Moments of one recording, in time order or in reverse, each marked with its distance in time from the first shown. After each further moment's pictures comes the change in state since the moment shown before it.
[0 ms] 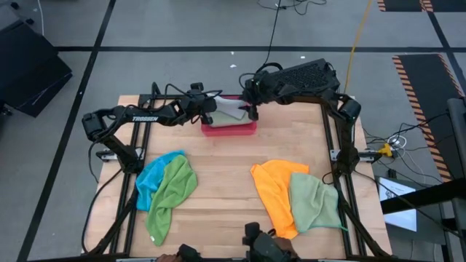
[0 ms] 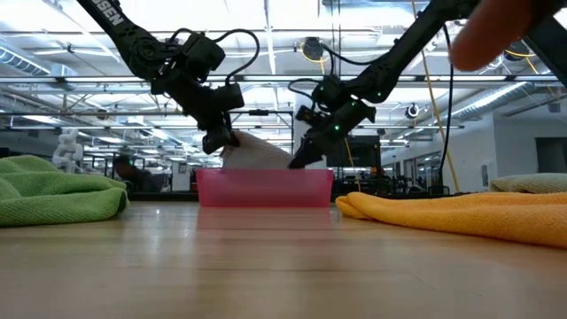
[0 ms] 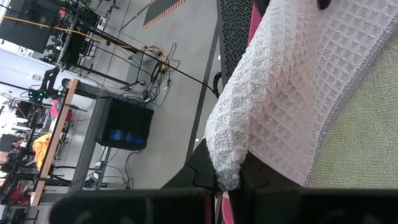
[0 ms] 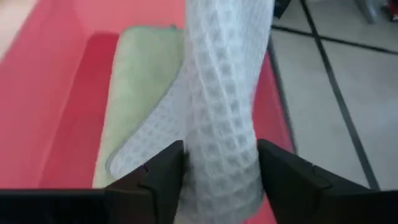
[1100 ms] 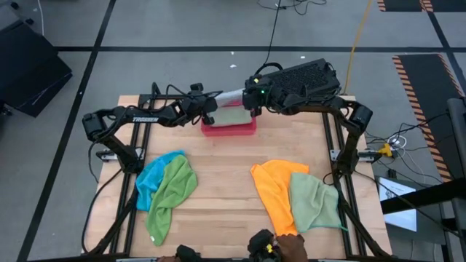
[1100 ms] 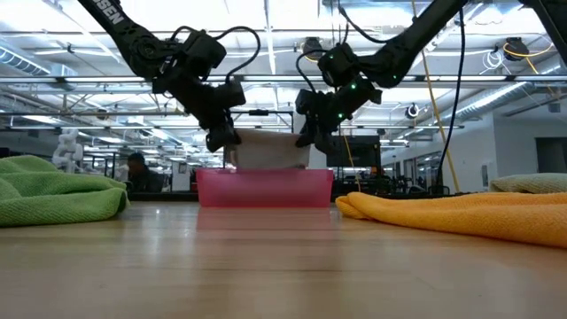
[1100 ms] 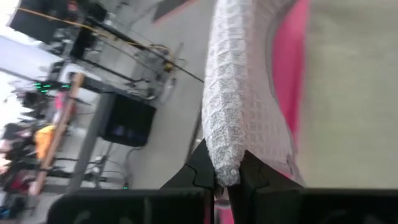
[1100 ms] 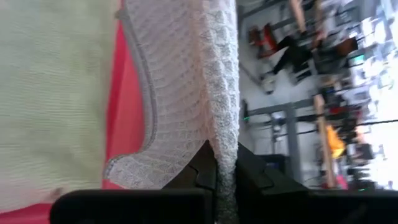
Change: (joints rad) left arm -0.014 0.000 0.002 0.014 -0.043 -0.054; right arm 0.107 -0.158 -0.170 0.259 0.575 -0.458
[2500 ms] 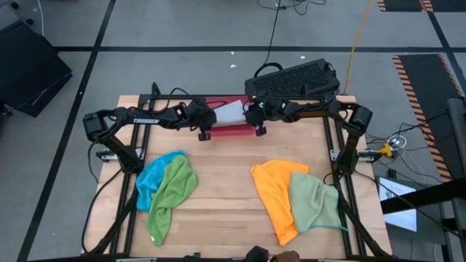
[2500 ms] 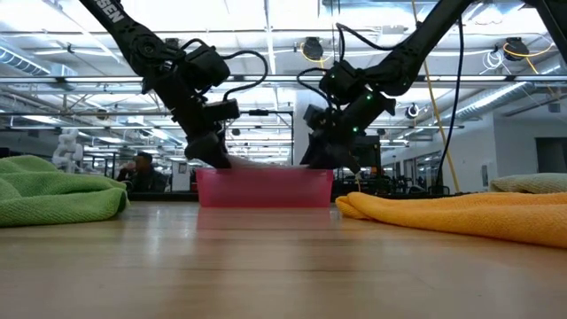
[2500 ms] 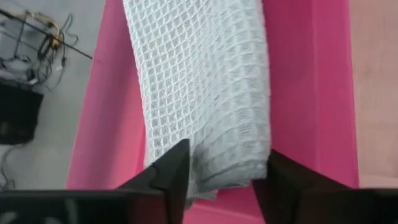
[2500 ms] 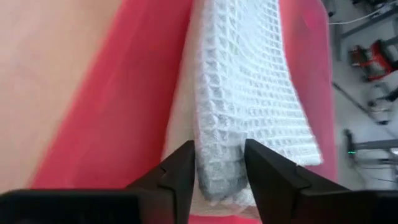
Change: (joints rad) left arm -0.040 0.004 -0.002 -0.328 0.276 -0.208; right arm 0.046 -0.010 -0.111 -0.150 -0.314 0.167
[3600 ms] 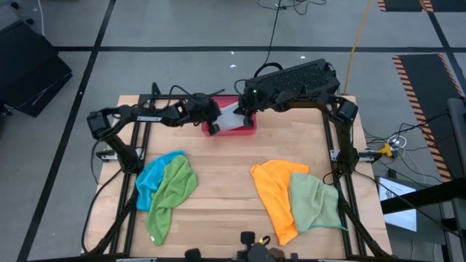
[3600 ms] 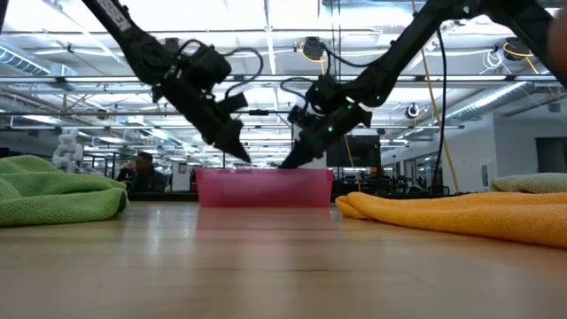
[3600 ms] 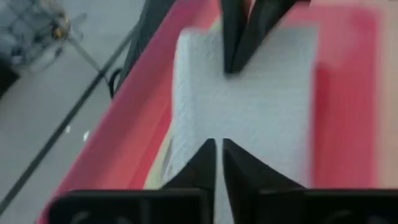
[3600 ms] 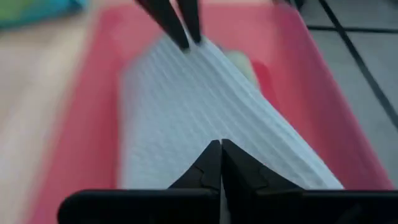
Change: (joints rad) left arm 0.051 0.052 0.014 0.211 0.095 -0.290; right arm -0.086 0.188 0.235 -0.009 -0.281 0.491
